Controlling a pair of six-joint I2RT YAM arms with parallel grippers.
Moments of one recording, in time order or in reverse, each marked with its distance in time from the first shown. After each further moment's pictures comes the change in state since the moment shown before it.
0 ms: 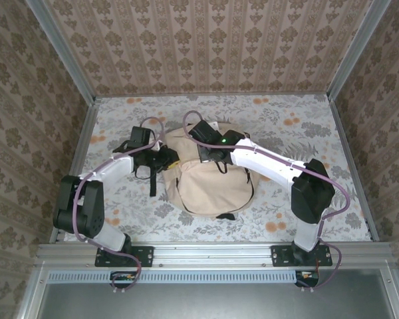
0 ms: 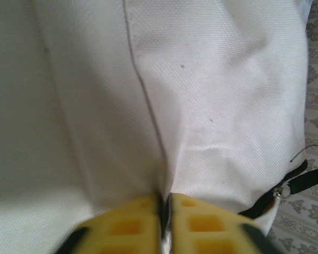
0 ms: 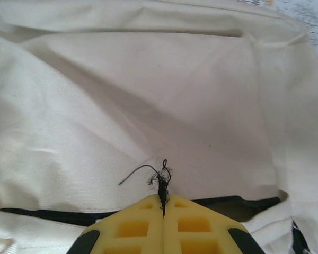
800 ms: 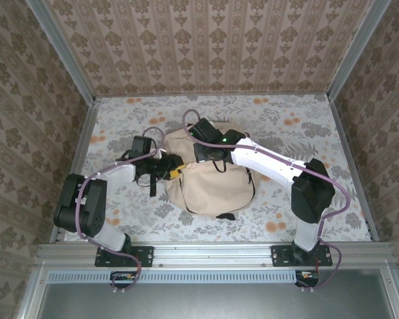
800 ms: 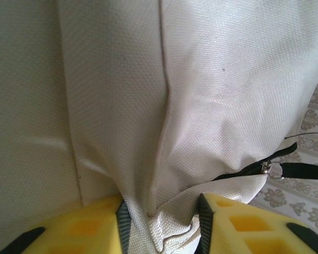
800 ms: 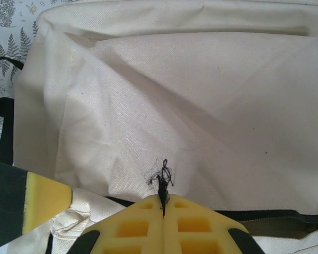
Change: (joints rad) left arm -0.016 0.026 -0.145 0.222 0.145 -0.185; right arm -0.006 0.000 0.000 0.052 -0.126 -0.026
